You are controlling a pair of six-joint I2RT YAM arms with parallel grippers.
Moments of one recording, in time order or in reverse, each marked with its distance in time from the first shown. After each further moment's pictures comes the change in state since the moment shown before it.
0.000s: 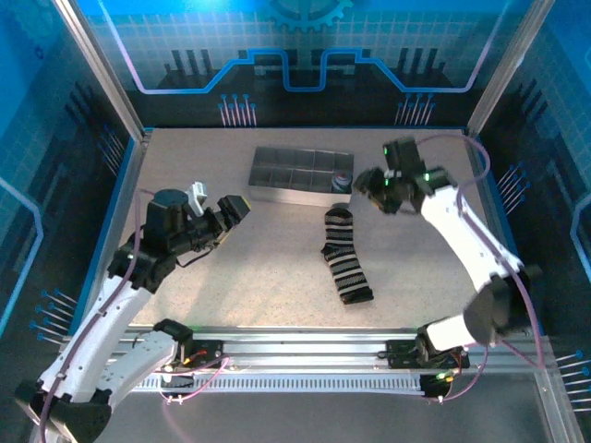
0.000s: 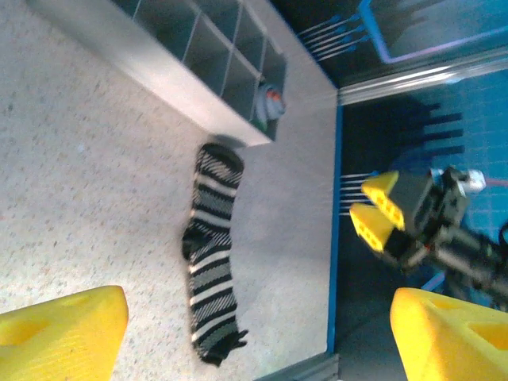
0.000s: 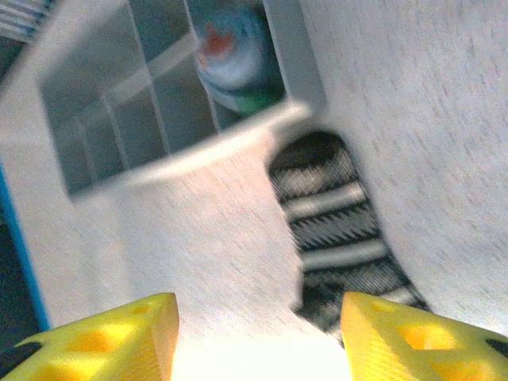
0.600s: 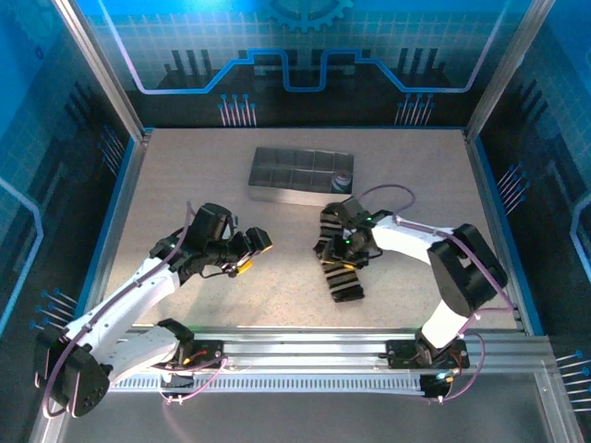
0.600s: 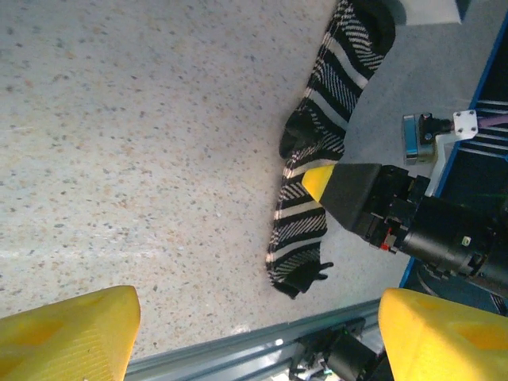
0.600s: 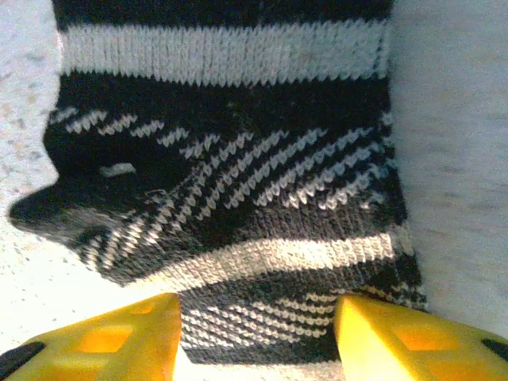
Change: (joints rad) left arm -0.142 0.155 -0.174 -0.005 0.006 -0.087; right arm 0.260 0.311 -0.269 0.246 -0.093 -0.105
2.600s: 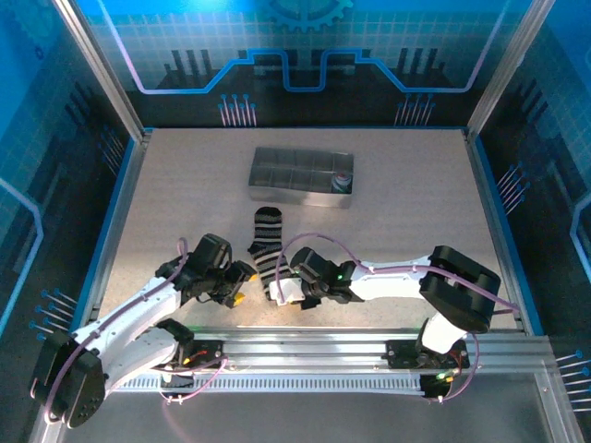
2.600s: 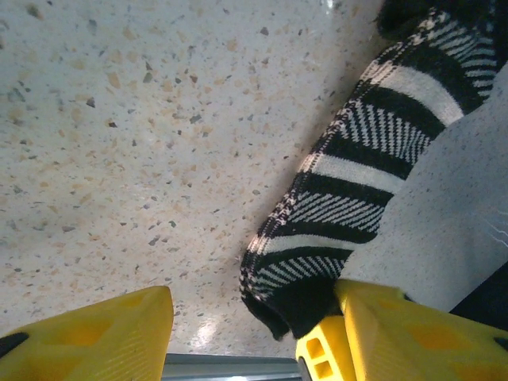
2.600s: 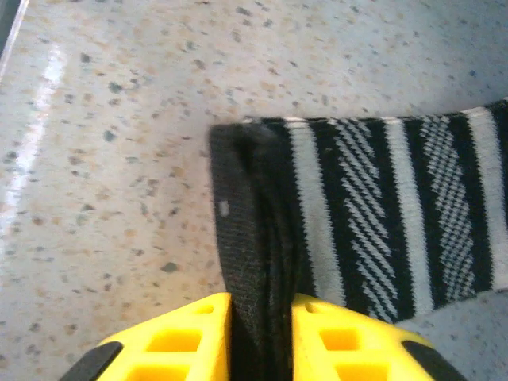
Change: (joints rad) left arm 0.001 -0.056 -0.283 0.029 -0.023 -0.341; right arm 0.478 -0.092 -0.212 0.501 0.151 -1.498
